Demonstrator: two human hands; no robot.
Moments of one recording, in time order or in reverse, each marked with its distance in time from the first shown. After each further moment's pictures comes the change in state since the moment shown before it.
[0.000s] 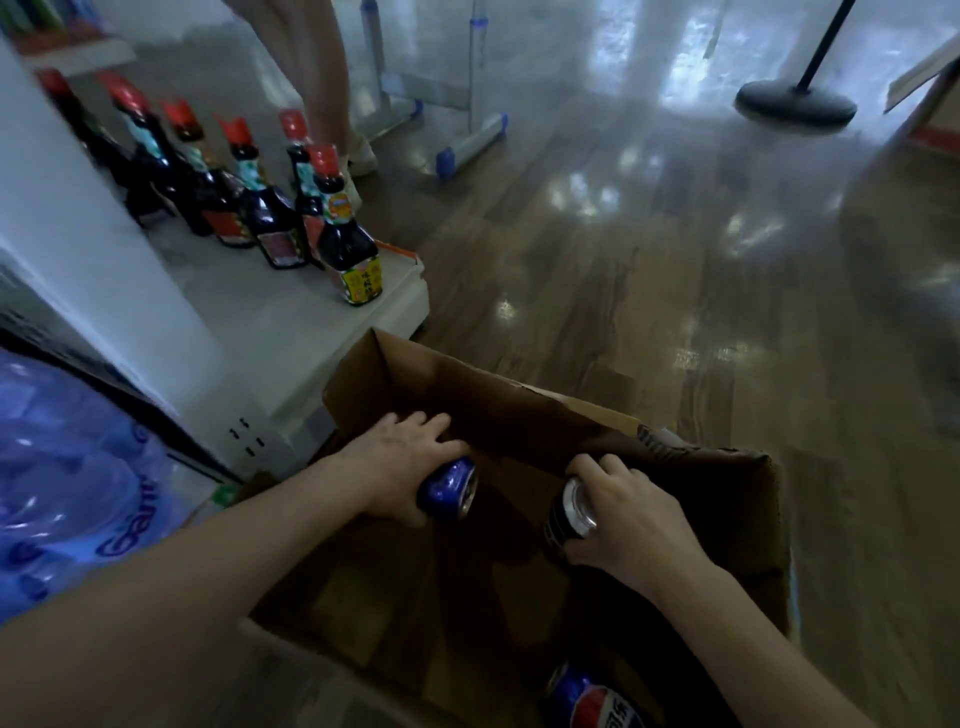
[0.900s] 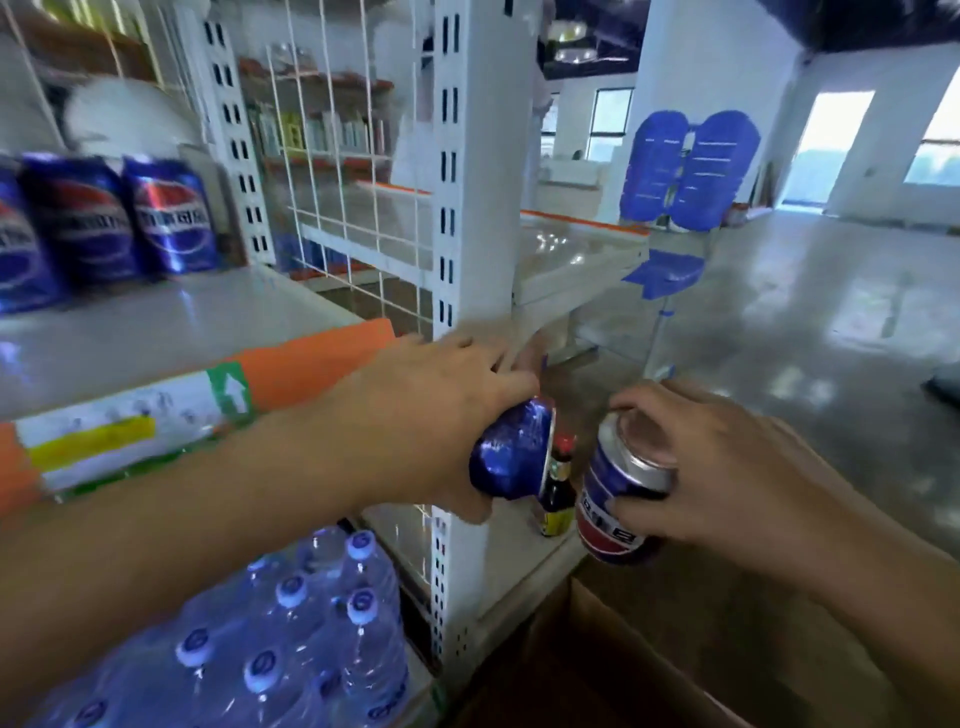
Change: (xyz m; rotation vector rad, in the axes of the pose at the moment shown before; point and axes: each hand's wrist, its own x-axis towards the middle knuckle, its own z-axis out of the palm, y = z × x) left_hand -0.306 -0.101 -0.256 0.204 0.578 -0.412; right_hand -0.048 -0.231 -0.311 -0.184 0.442 -0.571
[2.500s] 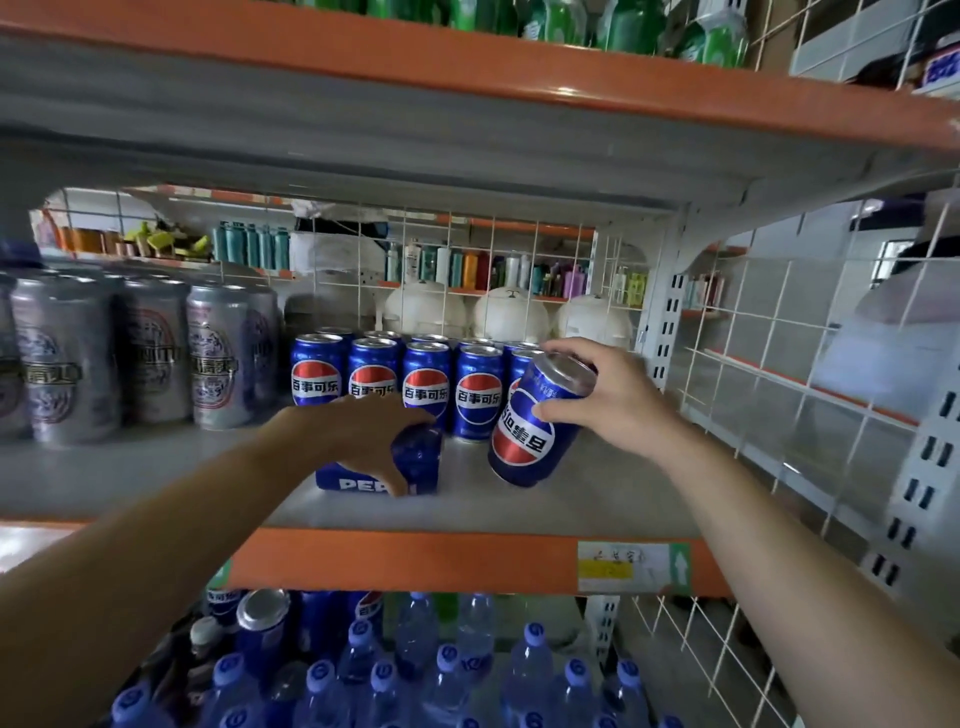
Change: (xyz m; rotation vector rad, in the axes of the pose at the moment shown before) left_hand -0.275 -0.194 -0.060 -0.245 -0.418 -1.014; right_hand 0.169 -0.293 -0.061 1.013 -0.057 -0.665
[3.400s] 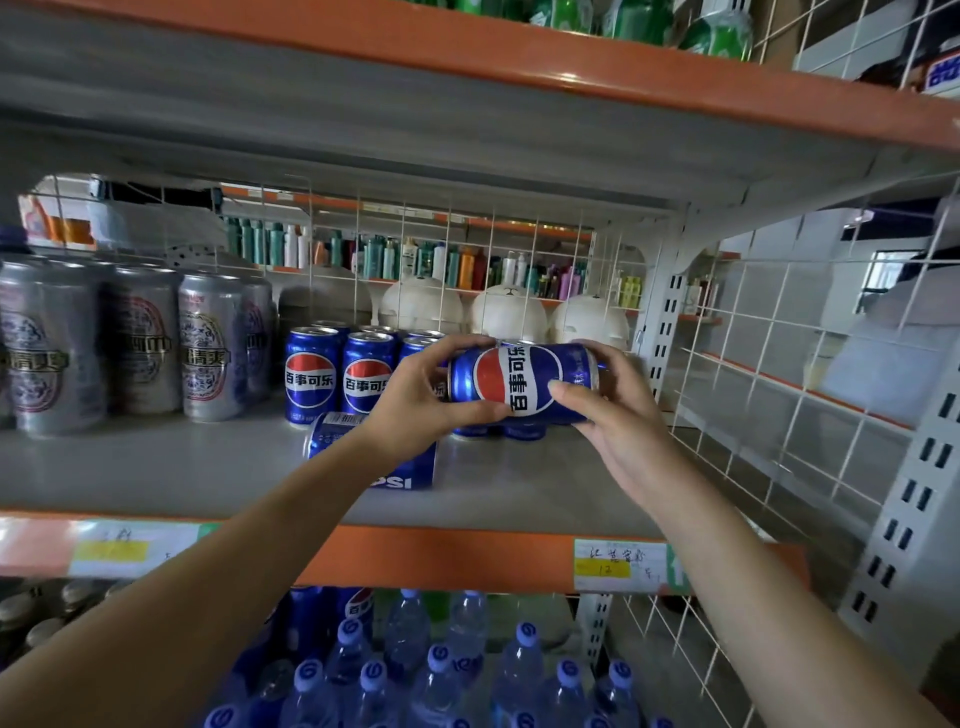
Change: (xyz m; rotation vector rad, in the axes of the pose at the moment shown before) left_hand 0.014 0.048 0.016 -1.265 0.668 0.473; right_hand -0.012 0.027 0.020 0.785 0.127 -0.020
